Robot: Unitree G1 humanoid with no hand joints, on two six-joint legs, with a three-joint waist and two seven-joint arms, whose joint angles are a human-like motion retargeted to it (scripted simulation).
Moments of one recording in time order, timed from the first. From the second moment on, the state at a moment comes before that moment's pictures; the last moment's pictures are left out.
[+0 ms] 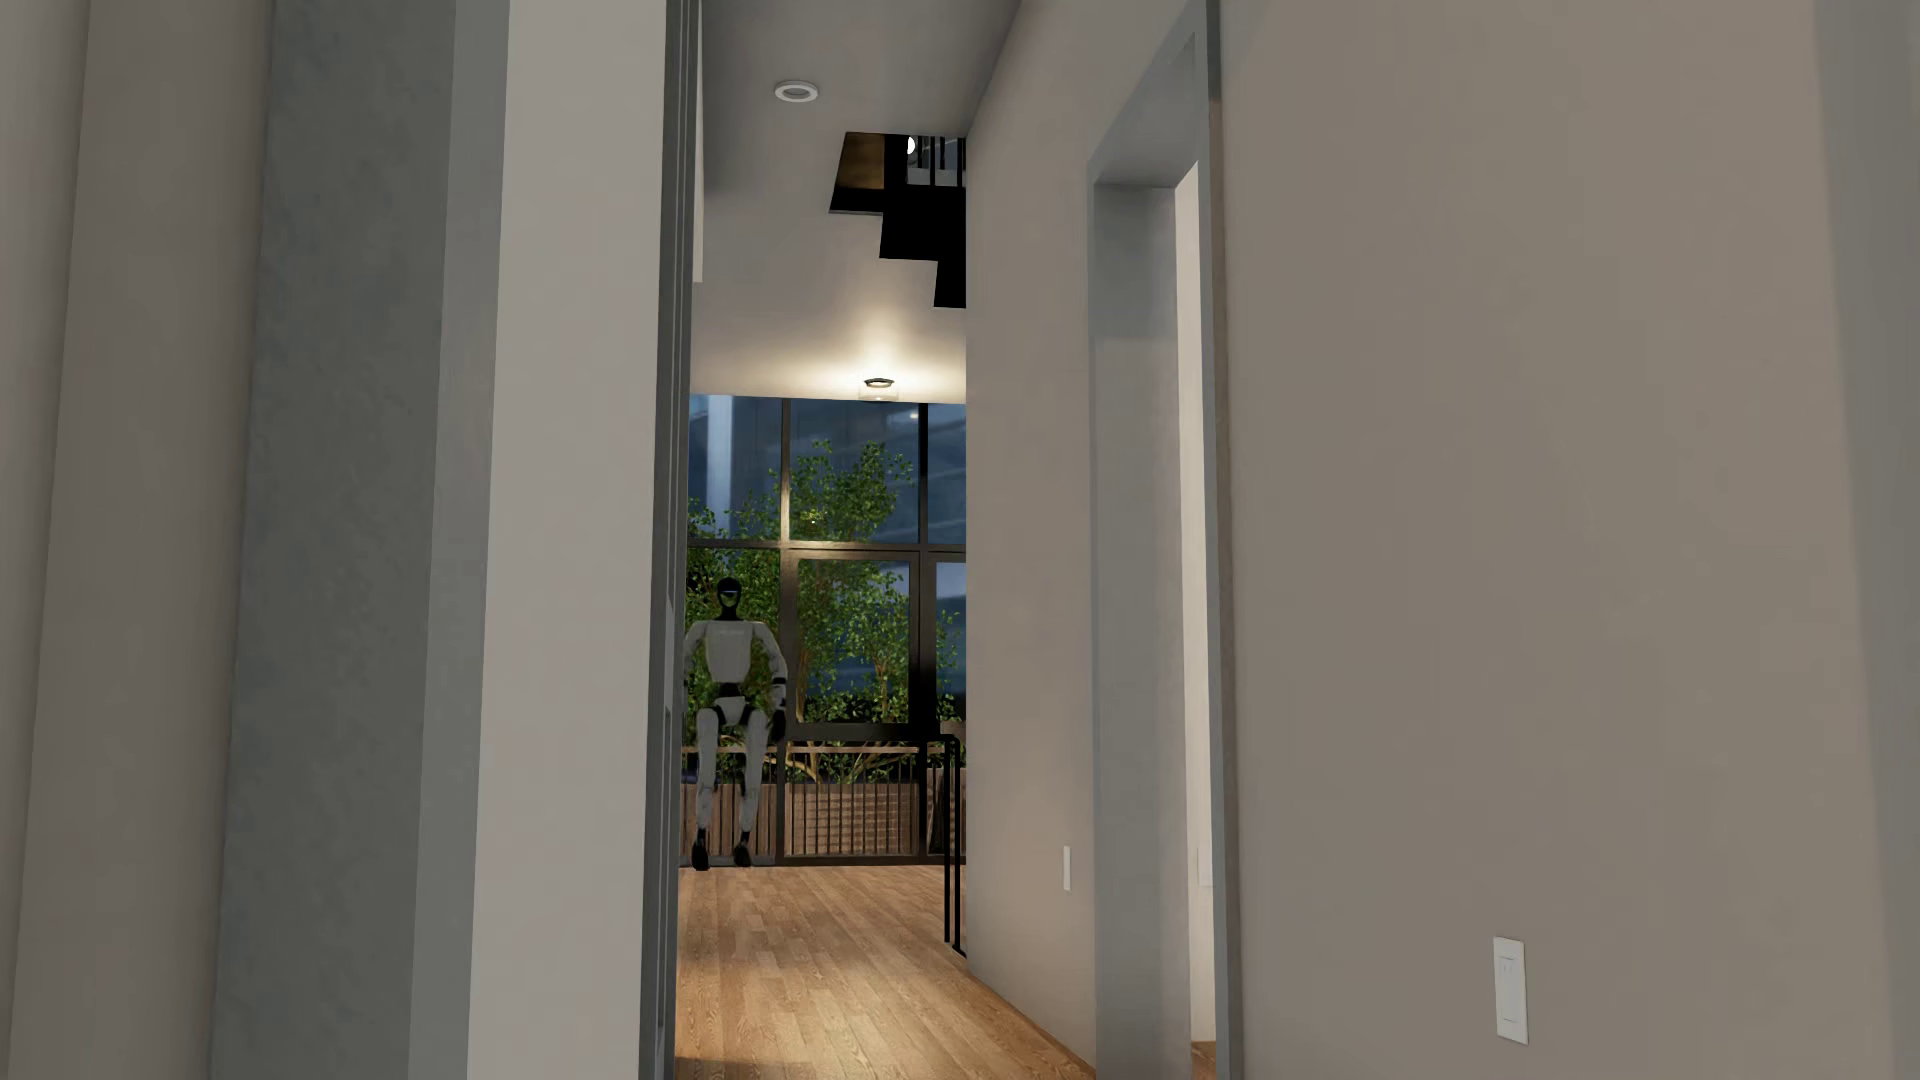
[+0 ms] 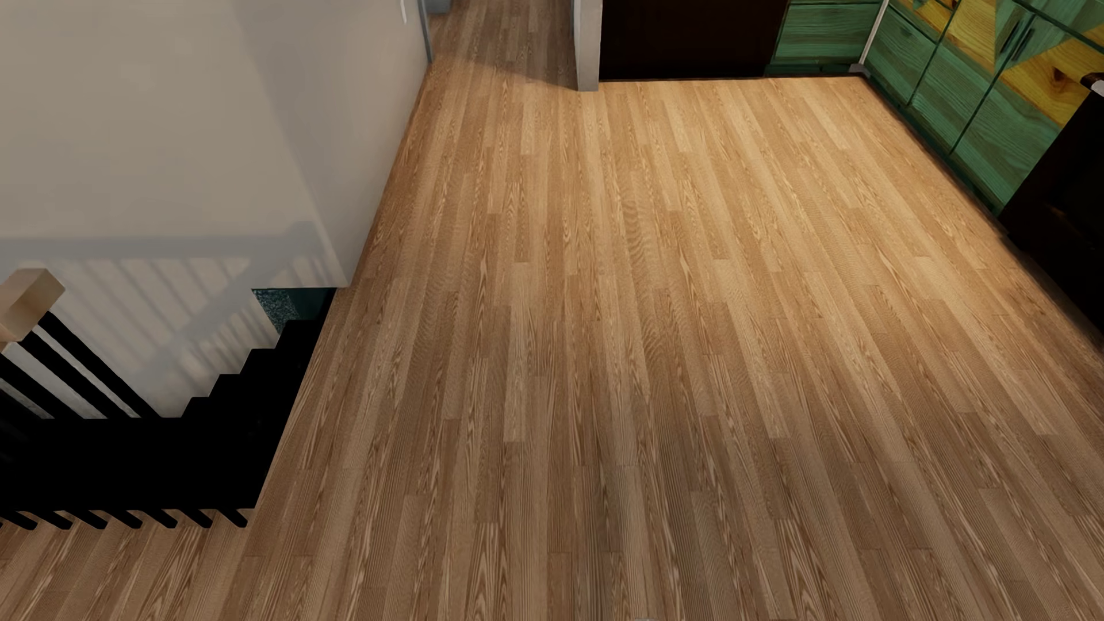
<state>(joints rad) 0.19 -0.27 -0.16 -0.12 -0.10 -0.07 0.00 0.00 0.14 0.42 0.87 0.29 0.51 -0.22 -0.04 0.49 -0.40 0.00 0.00 -0.66 0.67 0.78 0.97 0.00 0.00 0.00 0.00 0.00 0.00</state>
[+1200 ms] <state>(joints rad) 0.36 -0.26 -0.20 -0.10 -0.08 -0.04 0.00 0.00 0.12 0.42 0.48 0.22 0.48 -0.26 0.15 0.49 -0.42 0.00 0.00 -0.49 0.82 0.66 1.02 0.00 0.00 0.00 0.00 0.00 0.00</state>
